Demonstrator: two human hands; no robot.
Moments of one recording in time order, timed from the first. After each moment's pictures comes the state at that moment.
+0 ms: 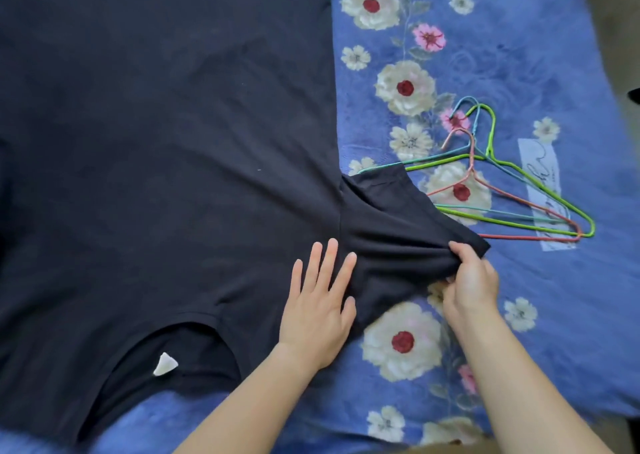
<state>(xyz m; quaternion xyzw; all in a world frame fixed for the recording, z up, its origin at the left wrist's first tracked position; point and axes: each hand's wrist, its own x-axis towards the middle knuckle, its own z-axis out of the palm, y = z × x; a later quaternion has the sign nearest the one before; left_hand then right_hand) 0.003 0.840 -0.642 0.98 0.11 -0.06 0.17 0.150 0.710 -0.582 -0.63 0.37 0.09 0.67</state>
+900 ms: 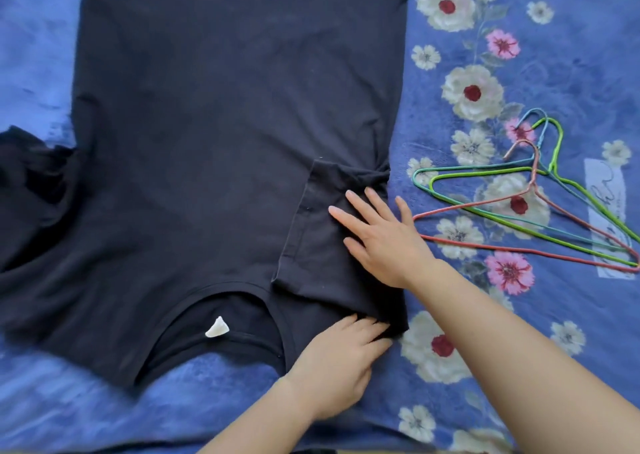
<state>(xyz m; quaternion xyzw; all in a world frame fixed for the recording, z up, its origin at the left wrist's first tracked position) -0.067 0.850 -0.627 0.95 -0.05 -0.01 0.30 0.120 0.830 -0.598 -0.85 -0.48 0.22 -0.07</state>
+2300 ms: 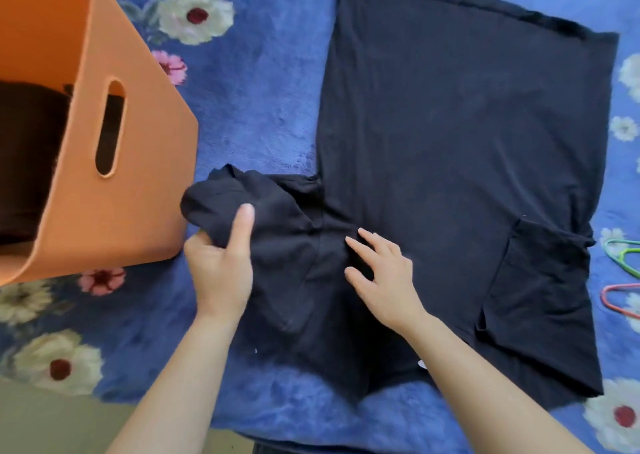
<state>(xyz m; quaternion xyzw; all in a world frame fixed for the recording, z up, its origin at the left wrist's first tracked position) -0.213 1.213 -0.546 0.49 0.56 0.38 0.55 -0.081 1.065 -0.592 -0.85 -0.36 0.34 0.18</state>
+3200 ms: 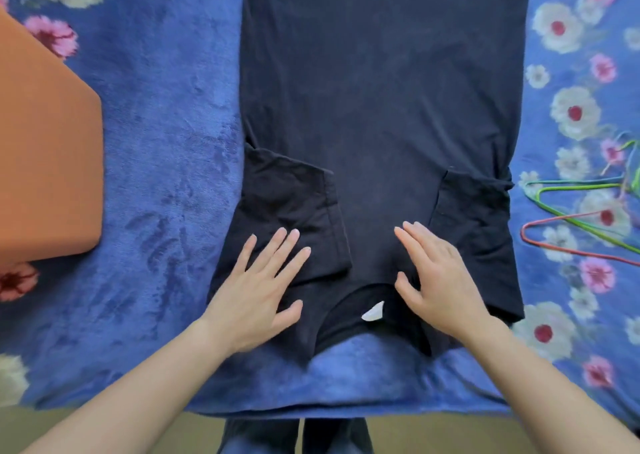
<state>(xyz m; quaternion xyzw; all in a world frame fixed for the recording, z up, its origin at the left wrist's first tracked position) -0.223 1.133 -0.603 0.98 0.07 -0.12 0.15 -0.026 0.923 -0.567 -0.88 -0.45 0.15 0.04</state>
